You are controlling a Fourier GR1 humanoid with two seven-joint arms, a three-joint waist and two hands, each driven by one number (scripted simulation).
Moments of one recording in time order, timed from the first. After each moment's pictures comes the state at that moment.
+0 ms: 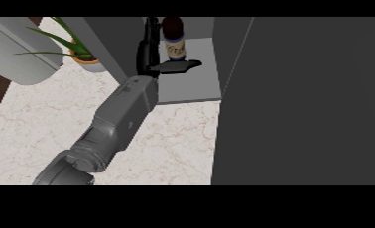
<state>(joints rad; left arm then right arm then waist) -1.09 0.00 0.04 -0.11 0.45 0.24 -0.86 -0.08 0.00 0.18 -2.45 -0.07 0.11 0.60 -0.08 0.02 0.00</state>
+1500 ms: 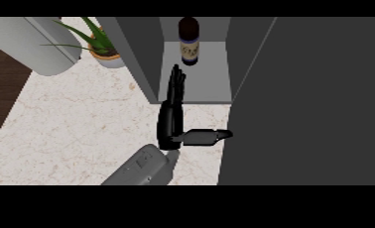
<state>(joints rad) -0.45 0.01 -0.69 -1.08 0.70 0.66 -0.72 -0.07 -0.03 0.12 -2.47 -0.06 0.09 0.62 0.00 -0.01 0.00</state>
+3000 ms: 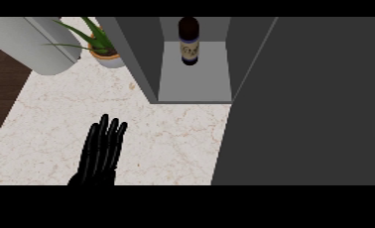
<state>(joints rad) 0.11 0.47 -0.74 -1.98 0.54 0.61 -0.53 0.00 -0.07 0.16 -2.47 -0.12 0.23 0.65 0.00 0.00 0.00</state>
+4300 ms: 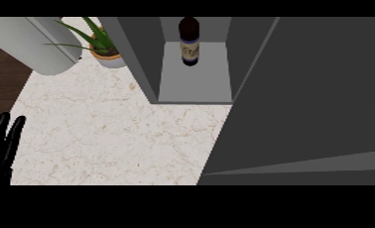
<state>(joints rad) 0.39 0.73 -0.21 -2.03 0.85 0.20 -0.57 0.06 -0.03 0.74 -2.47 -0.01 0.05 0.76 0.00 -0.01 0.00</state>
